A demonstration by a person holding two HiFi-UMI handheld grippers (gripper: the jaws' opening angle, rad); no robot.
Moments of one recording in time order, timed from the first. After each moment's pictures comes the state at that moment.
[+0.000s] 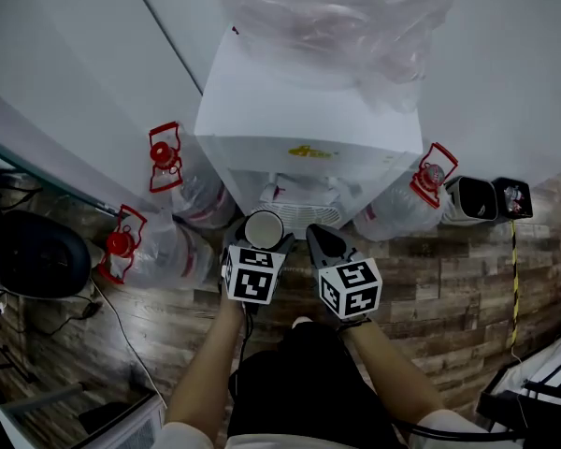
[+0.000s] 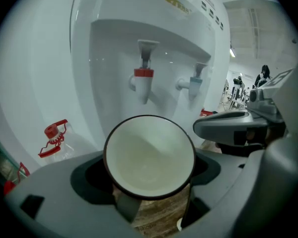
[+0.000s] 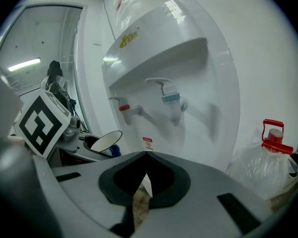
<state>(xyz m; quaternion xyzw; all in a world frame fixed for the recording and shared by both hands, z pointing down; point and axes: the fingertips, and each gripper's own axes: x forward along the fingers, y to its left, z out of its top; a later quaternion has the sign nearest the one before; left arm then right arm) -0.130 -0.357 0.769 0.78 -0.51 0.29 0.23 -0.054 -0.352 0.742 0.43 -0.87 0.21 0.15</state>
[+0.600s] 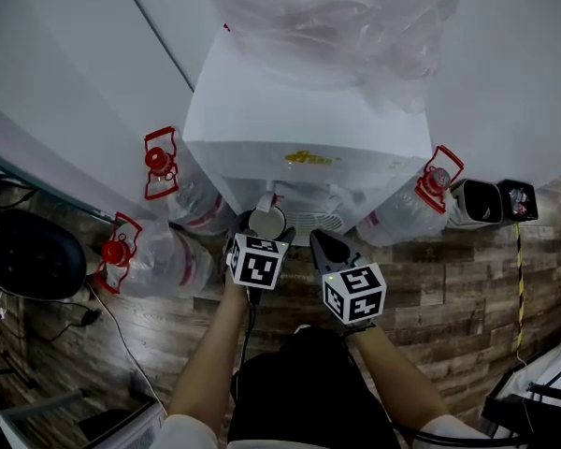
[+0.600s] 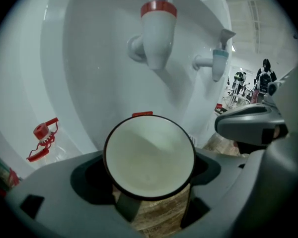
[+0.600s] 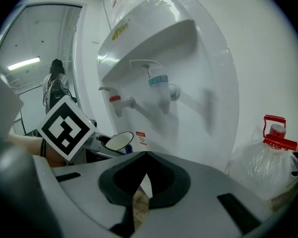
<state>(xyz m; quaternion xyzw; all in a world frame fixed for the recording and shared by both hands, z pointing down) -0.129 -0.398 0.814 0.77 -0.50 0.31 0.23 -0.048 -0.365 0.768 0.43 -0.87 0.21 0.15</state>
